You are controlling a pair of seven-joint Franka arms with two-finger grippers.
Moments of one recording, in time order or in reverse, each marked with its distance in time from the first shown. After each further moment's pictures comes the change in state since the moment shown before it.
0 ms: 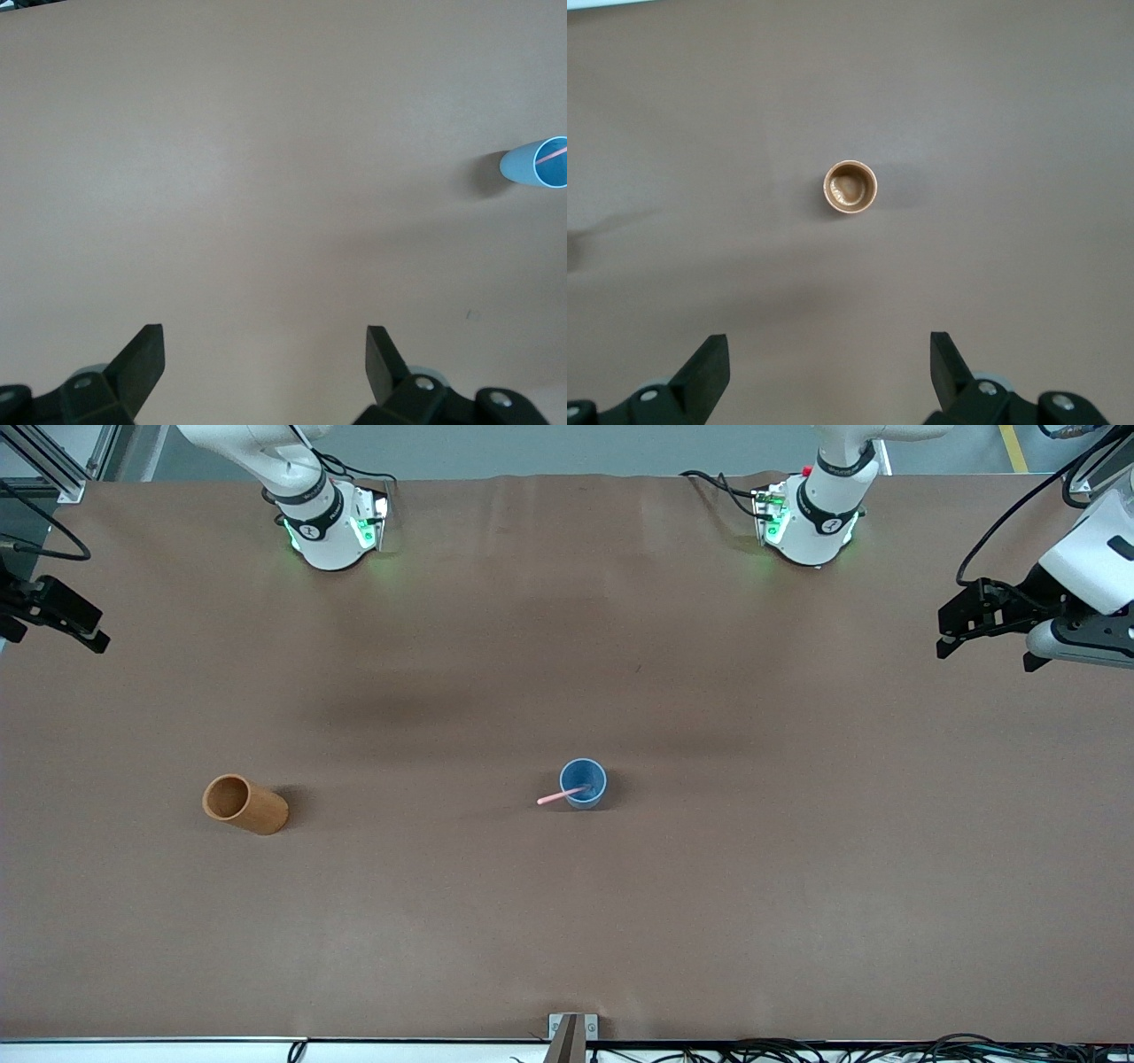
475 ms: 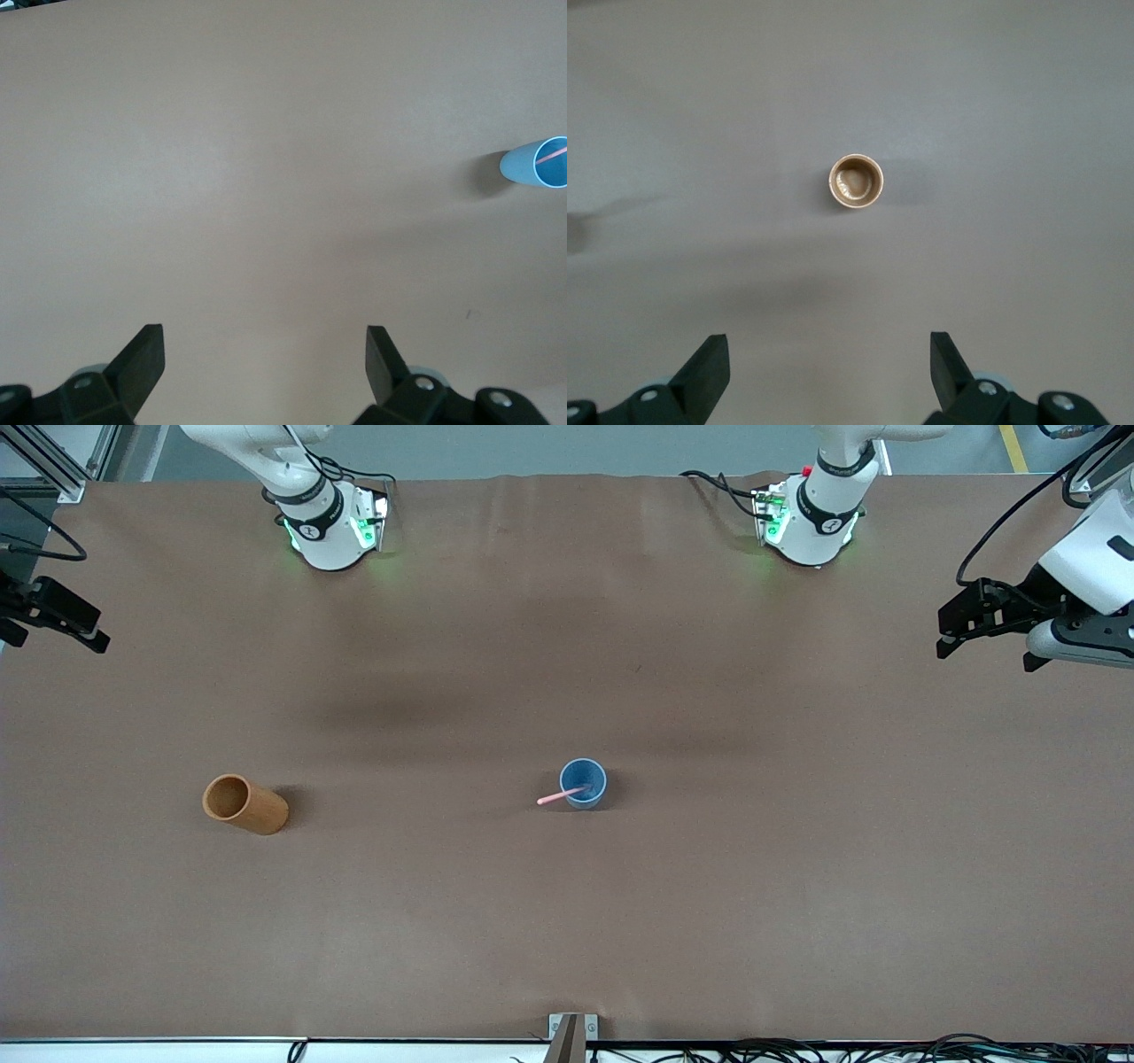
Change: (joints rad) left arm 0.000 0.000 0.000 0.000 0.000 0.000 0.000; right arm -0.108 0.003 0.089 0.001 0.033 -0.014 -0.056
